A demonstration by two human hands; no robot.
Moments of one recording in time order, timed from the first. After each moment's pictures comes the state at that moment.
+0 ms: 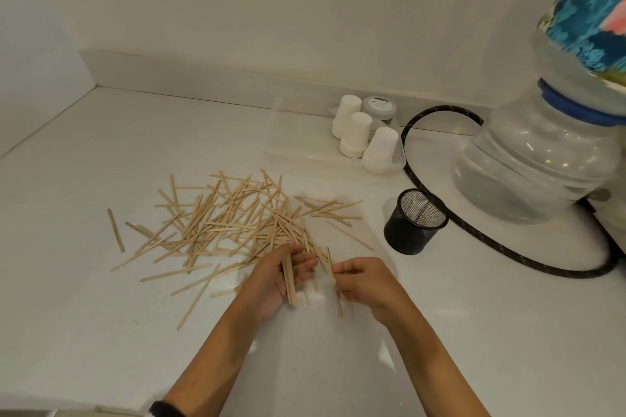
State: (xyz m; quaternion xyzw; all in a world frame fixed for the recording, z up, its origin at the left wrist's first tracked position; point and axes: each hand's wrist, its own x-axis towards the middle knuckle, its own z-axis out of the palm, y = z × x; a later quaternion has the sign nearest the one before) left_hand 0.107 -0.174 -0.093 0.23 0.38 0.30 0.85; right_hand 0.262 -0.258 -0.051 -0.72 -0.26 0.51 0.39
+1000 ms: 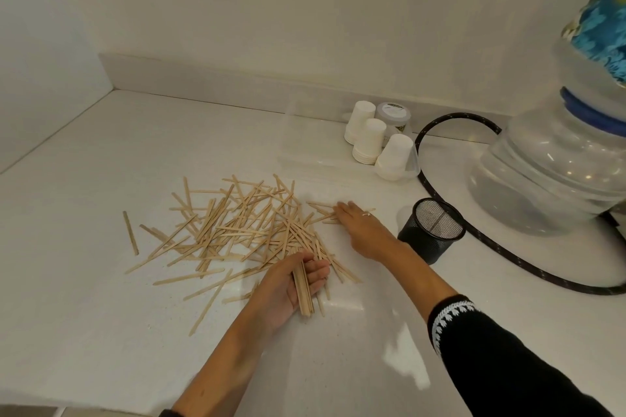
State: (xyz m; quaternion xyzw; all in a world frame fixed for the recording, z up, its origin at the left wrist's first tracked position) left_hand 0.105 -0.172 -0.093 0.18 0.38 0.29 0.86; right_hand 0.313 -0.152 -0.083 -0.69 -0.71 0.13 -0.02
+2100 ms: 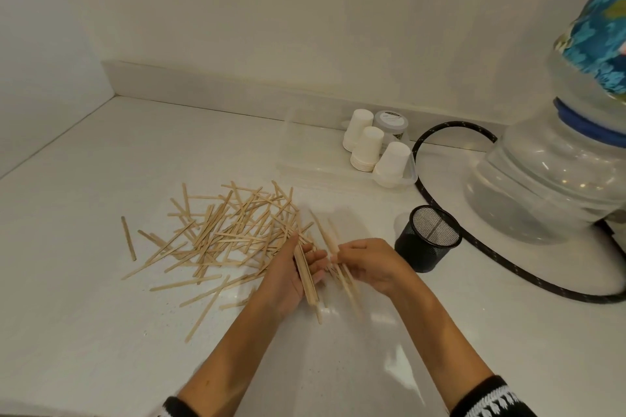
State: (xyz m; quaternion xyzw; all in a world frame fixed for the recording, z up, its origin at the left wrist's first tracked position) left_hand 0.123 -0.163 -0.074 0.20 0.39 0.32 0.84; right_hand 0.278 -0.204 -0.037 -0.66 -0.27 0.57 0.42
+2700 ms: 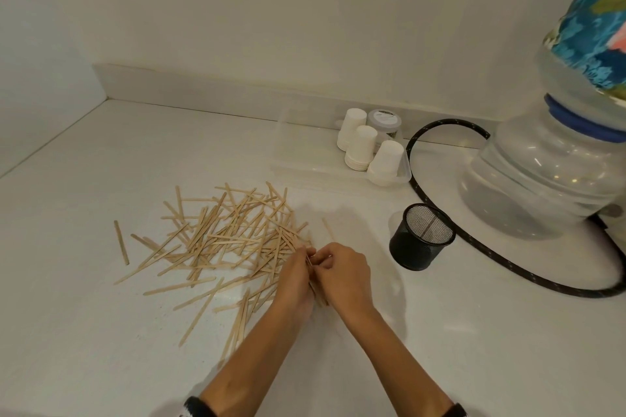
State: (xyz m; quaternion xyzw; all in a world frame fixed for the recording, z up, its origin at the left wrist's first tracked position) left_hand 0.152 -0.183 -0.069 0.23 0.47 0.35 0.78; right_hand 0.221 -0.218 -0.047 -0.81 -0.44 0.23 0.31
